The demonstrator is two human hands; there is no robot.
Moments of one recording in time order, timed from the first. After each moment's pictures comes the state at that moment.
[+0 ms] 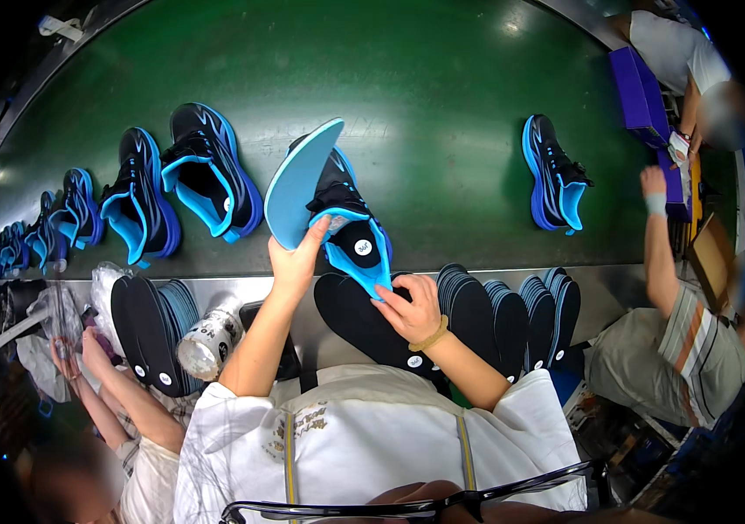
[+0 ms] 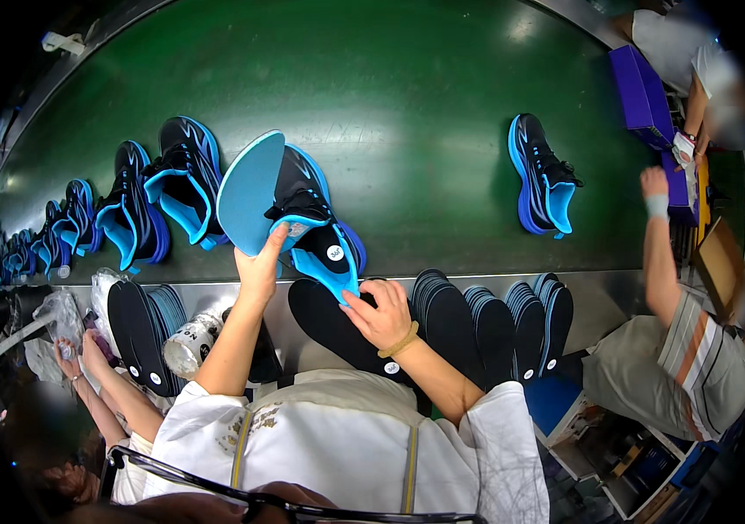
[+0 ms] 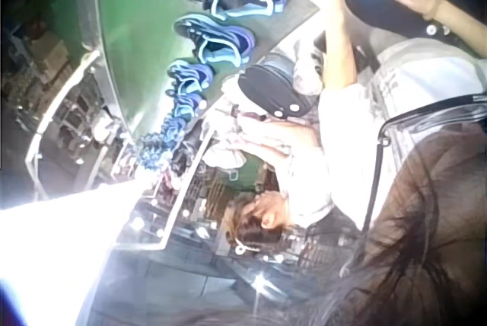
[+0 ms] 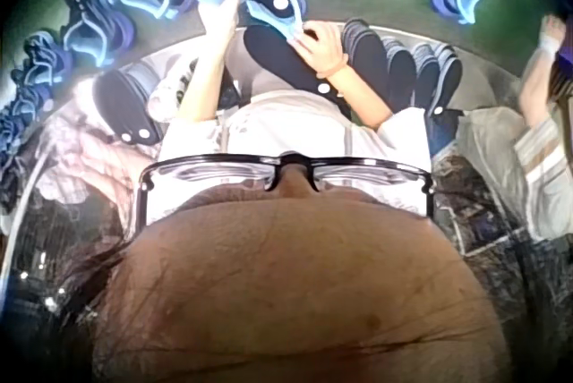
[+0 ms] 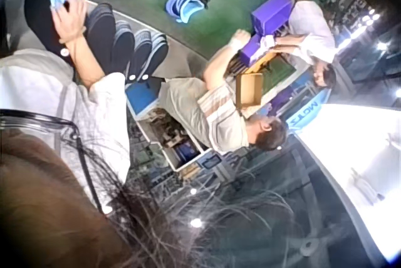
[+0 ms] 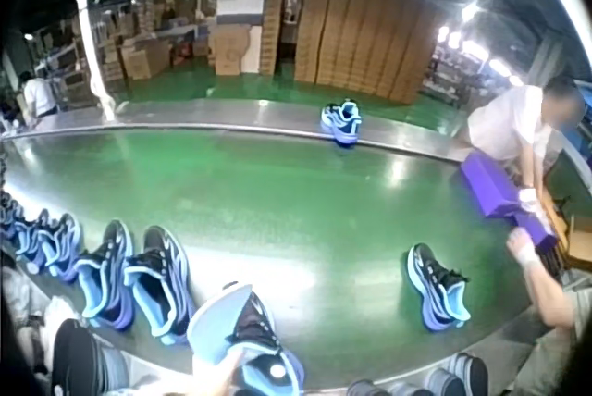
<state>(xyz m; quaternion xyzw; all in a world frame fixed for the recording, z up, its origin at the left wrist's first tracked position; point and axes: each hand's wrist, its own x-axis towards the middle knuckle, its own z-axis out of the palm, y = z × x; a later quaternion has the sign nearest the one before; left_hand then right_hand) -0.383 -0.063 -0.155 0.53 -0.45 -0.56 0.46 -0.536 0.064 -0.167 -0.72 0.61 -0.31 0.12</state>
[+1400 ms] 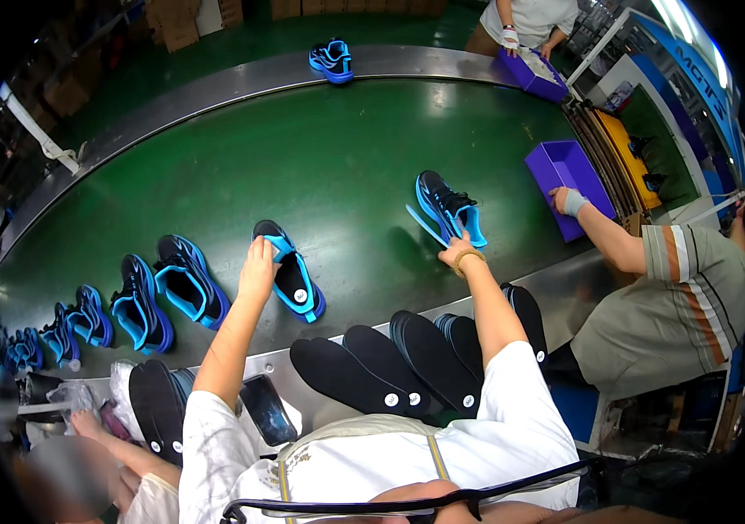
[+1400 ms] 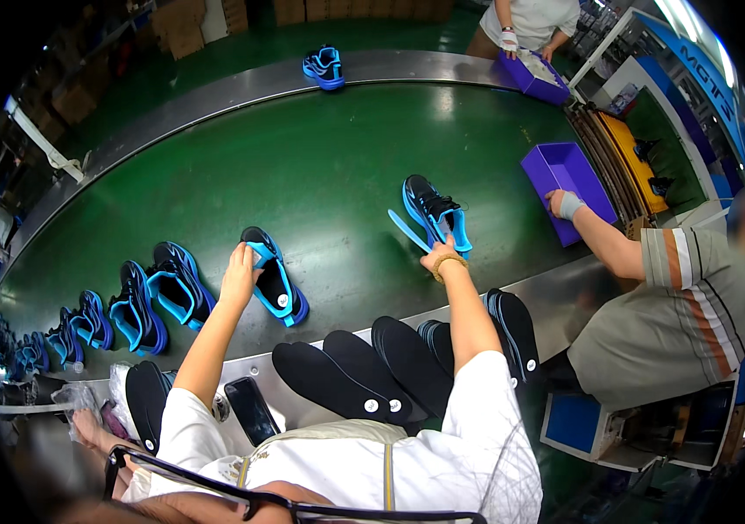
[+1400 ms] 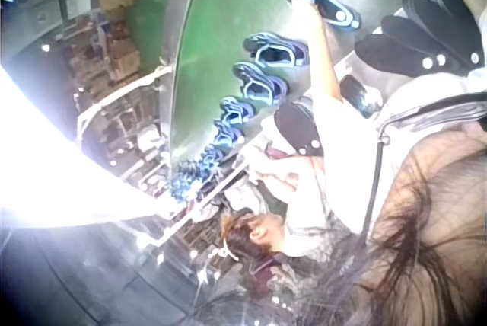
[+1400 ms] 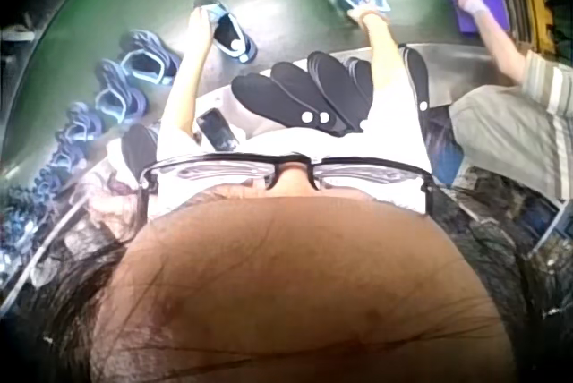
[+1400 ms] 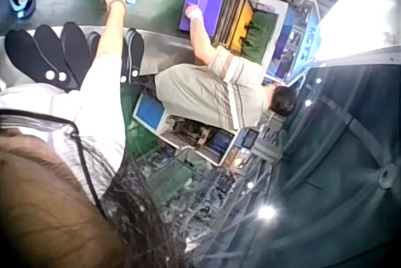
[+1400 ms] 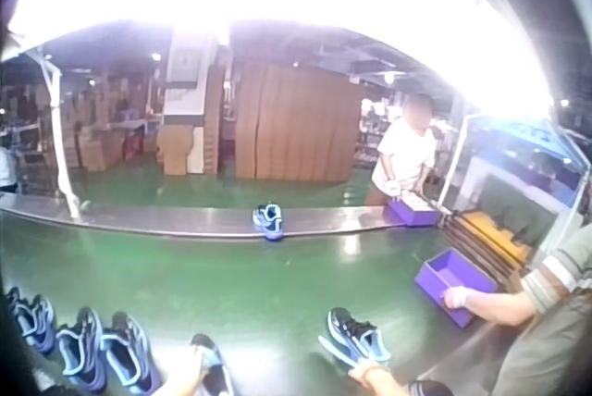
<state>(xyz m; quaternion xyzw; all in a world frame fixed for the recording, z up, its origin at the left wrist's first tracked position) -0.427 -0.134 -0.163 0.42 -0.89 -0.08 0.13 -0.799 0.017 -0.183 -0.48 0.82 0.16 0.25</state>
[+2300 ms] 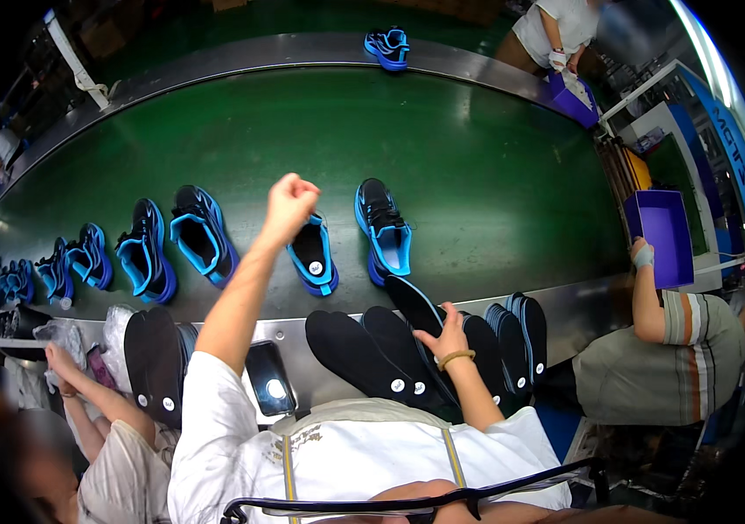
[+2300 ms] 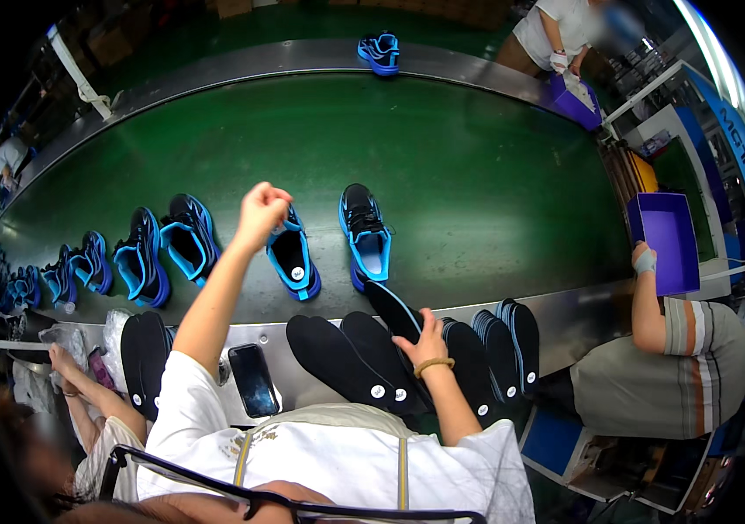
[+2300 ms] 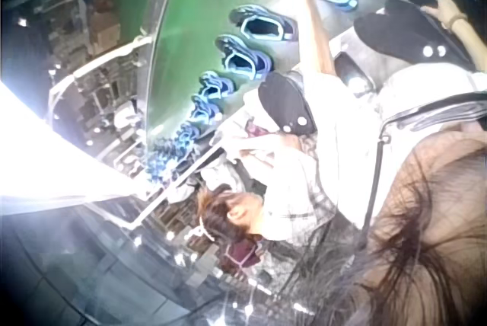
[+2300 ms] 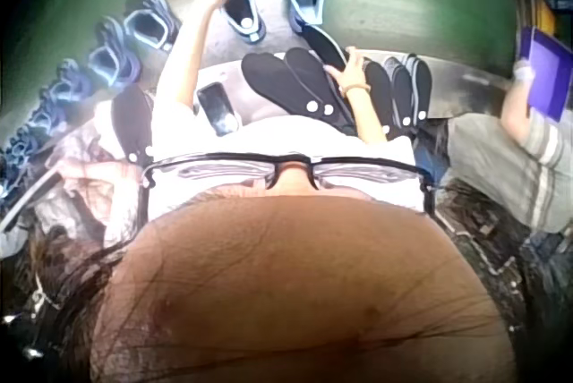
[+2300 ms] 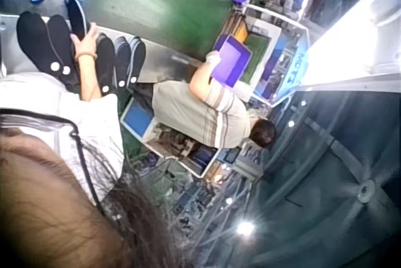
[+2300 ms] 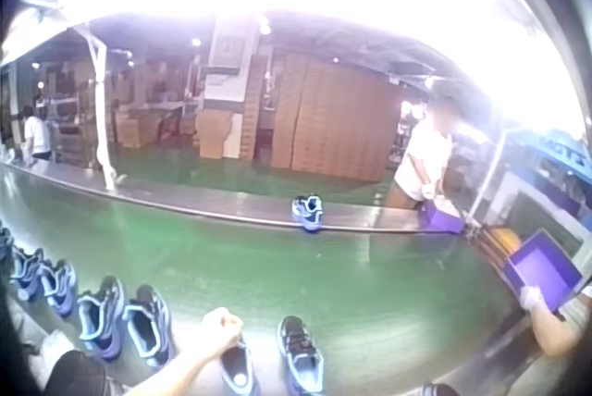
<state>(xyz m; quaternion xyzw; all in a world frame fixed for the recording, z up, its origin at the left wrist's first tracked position) -0.446 -0.153 -0.109 0.41 -0.60 -0.59 0.35 -0.640 0.145 -0.163 -0.45 0.85 -0.19 0.21</state>
